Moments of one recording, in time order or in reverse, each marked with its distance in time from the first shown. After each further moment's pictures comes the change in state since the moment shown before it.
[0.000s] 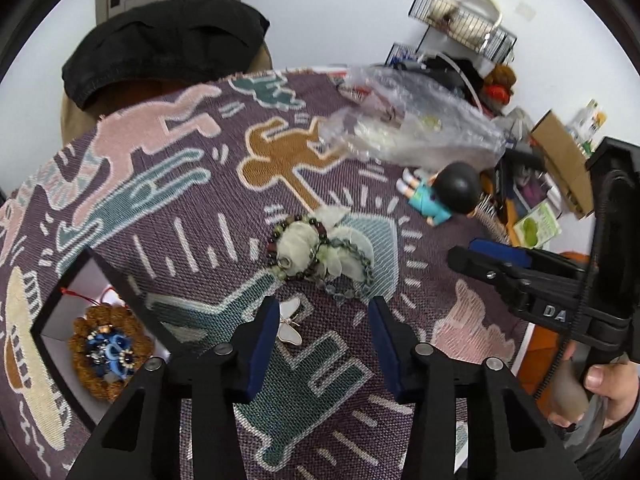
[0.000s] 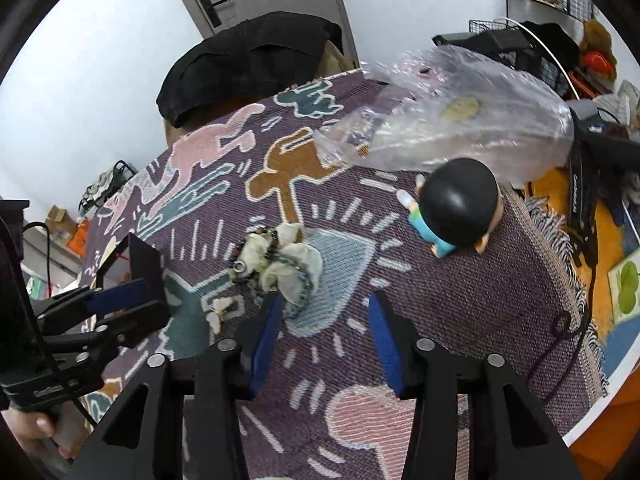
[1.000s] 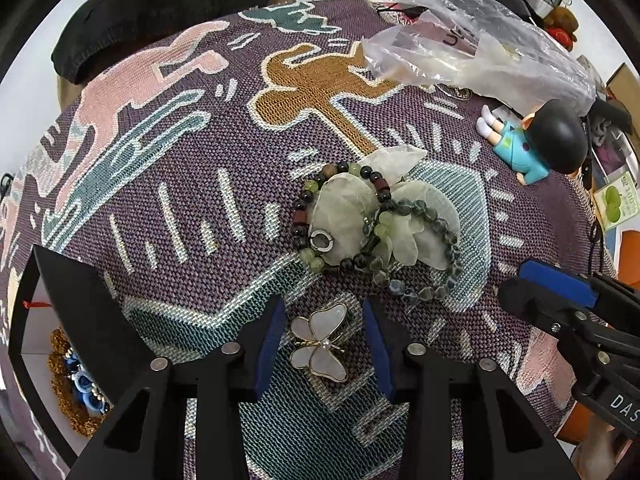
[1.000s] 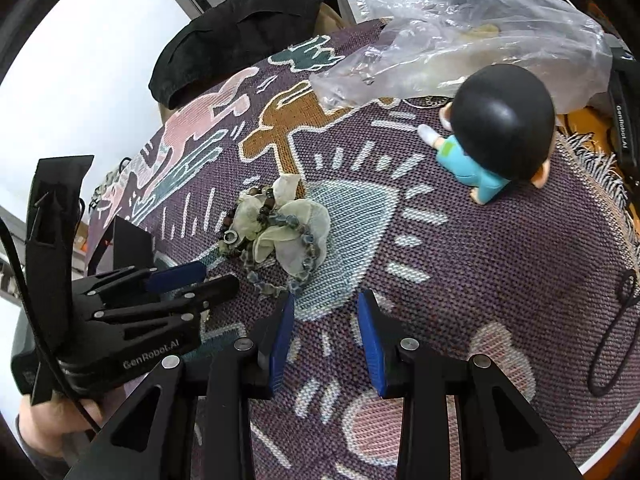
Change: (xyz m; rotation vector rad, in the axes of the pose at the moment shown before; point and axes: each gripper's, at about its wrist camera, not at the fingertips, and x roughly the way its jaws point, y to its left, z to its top) left arm 0.092 0.009 0.009 0.009 0.176 0.192; right arm 0.053 -0.001 -0.019 0.068 0.080 0.076
